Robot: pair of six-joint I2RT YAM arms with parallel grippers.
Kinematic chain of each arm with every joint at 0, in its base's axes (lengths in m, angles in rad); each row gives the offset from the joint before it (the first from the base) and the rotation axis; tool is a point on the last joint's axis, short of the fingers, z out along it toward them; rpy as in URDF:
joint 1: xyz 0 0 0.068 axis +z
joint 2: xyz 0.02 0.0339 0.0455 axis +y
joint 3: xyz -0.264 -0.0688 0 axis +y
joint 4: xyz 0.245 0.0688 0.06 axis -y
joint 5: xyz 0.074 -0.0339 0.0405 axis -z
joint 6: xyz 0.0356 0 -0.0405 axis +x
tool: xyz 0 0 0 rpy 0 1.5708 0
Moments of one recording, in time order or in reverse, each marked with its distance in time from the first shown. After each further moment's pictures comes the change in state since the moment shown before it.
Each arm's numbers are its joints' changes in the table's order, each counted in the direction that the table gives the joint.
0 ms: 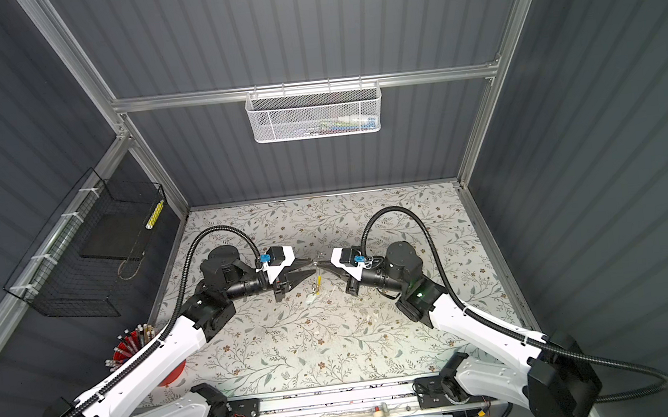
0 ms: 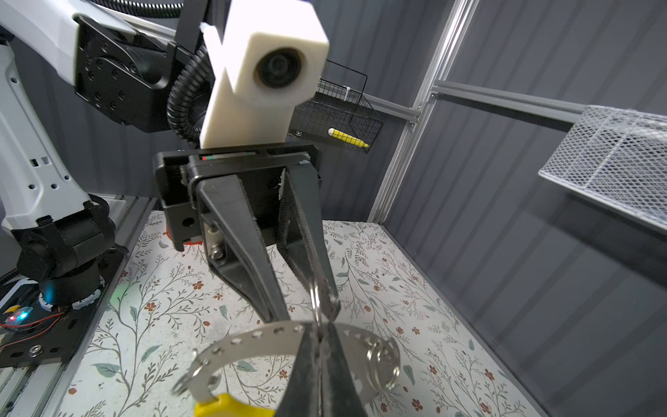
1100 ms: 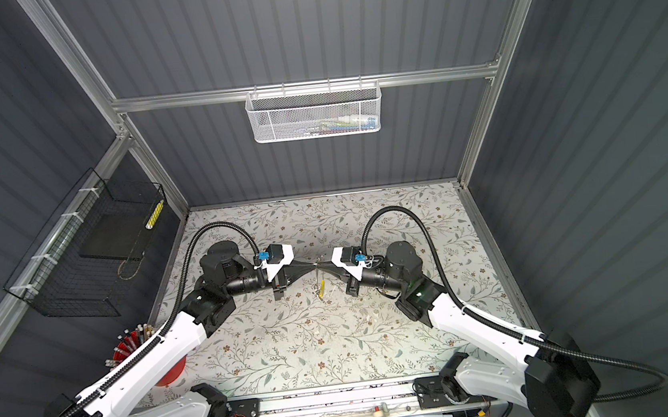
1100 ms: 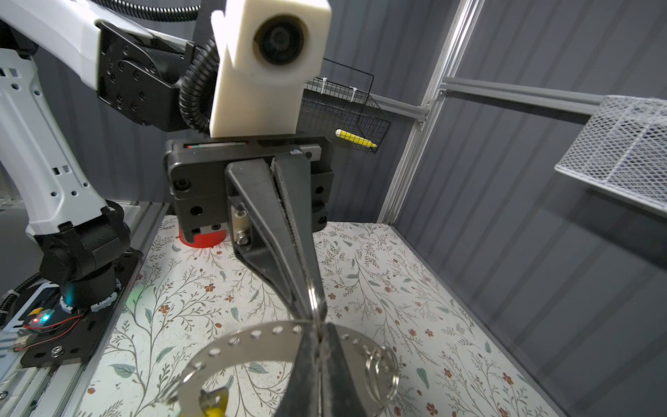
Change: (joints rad) left arm 0.005 0.025 -0.057 -0.067 0.081 0.033; right arm -0.006 0.008 0.005 0.012 -0.030 0.028
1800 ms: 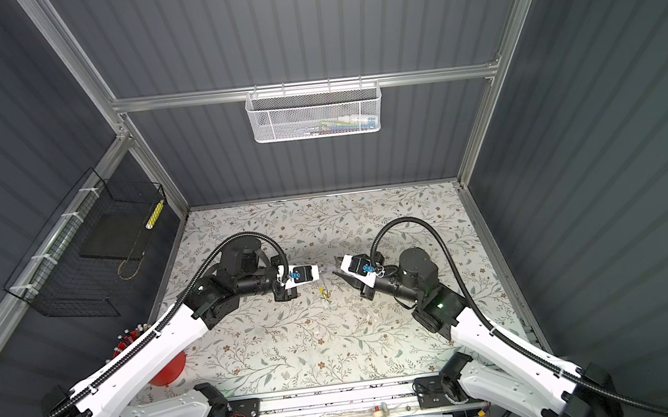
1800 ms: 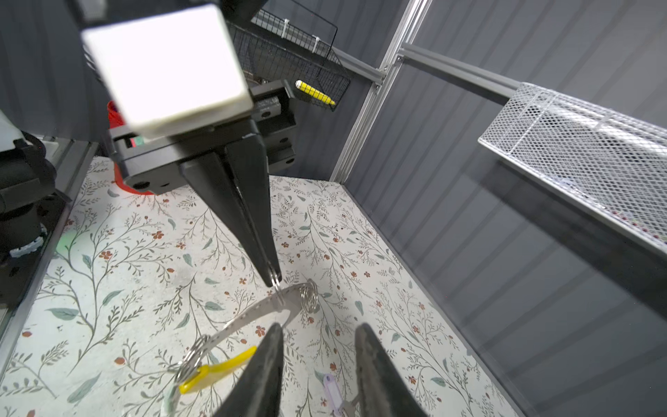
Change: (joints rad) left arm -0.148 0.057 -0.190 -0.481 -0.393 0.575; right arm -0.006 -0.203 0.000 -0.348 0.204 -0.217
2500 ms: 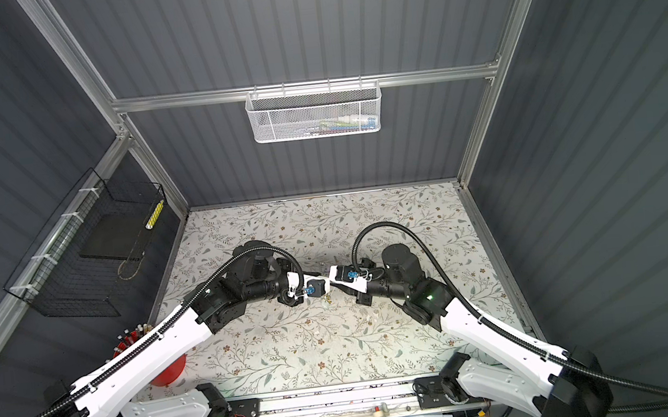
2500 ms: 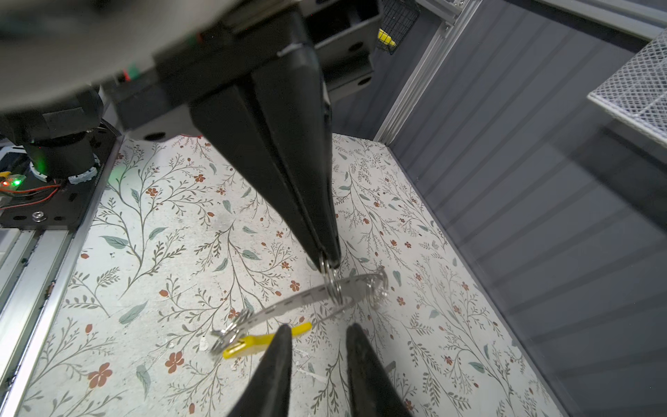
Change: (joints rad) left arm -0.093 0.013 -0.037 -0.031 -0.180 0.140; right arm 0.025 0.098 -0.049 -0.133 -0.056 -0.090
